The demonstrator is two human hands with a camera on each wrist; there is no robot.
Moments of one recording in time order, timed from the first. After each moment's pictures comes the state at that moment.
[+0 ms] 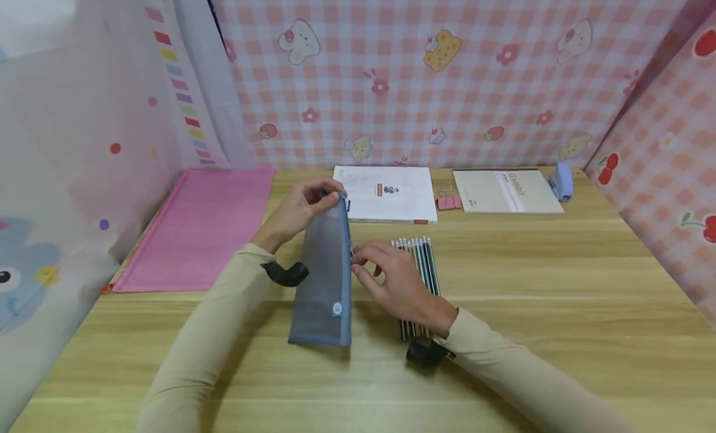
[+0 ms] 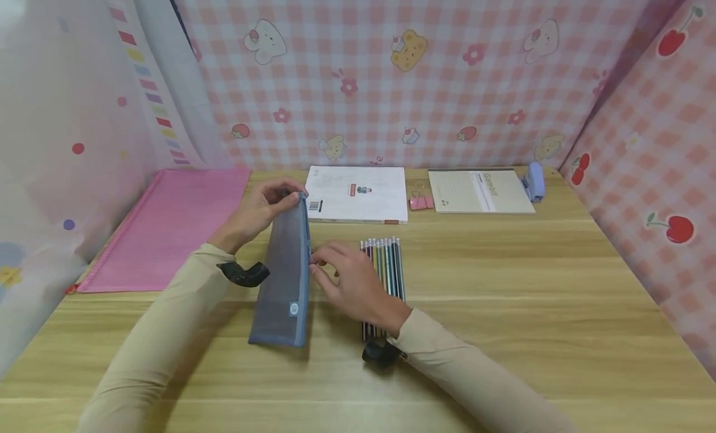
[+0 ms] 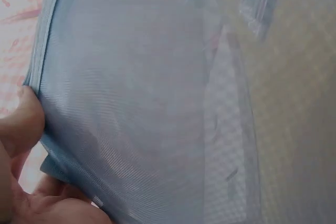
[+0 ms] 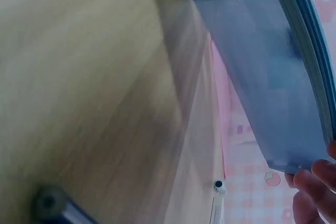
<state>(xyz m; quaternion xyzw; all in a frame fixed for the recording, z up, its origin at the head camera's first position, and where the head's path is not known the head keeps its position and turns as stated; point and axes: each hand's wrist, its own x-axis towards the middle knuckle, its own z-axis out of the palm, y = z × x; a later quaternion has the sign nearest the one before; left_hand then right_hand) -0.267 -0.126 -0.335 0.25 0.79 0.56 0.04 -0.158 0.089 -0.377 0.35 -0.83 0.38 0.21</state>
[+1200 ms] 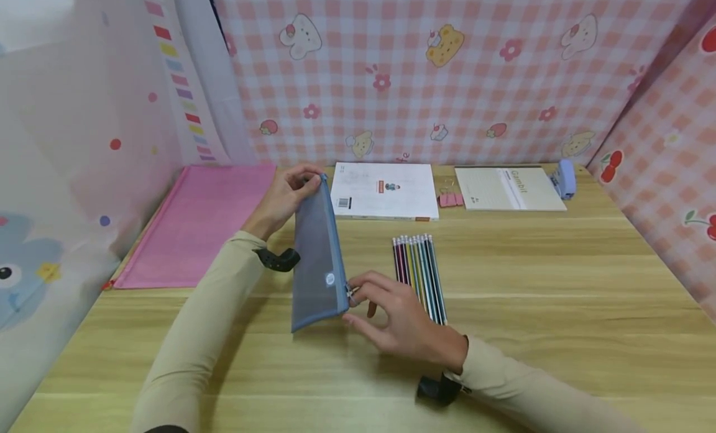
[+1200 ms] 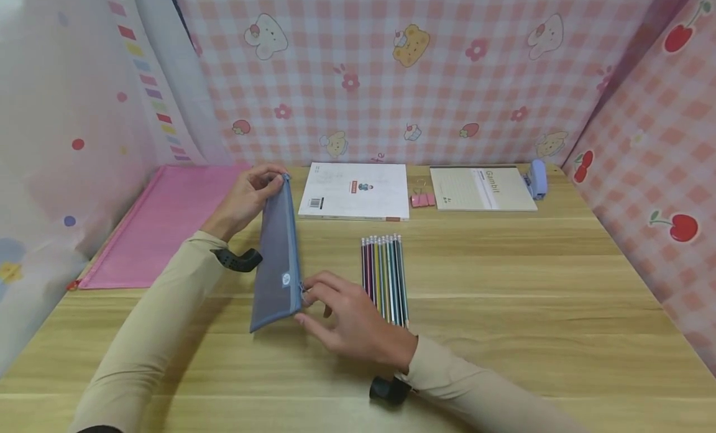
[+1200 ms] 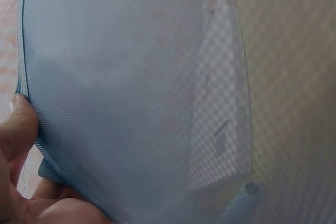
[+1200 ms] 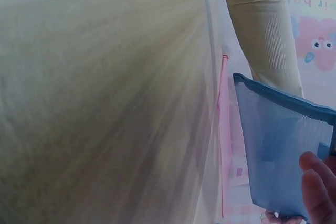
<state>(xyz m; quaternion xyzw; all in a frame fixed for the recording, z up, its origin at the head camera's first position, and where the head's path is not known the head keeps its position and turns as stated) -0.293 -0.147 -0.341 0.17 0.76 0.63 0.00 -0.112 0.089 -0.382 0.44 -0.77 0.42 0.19</state>
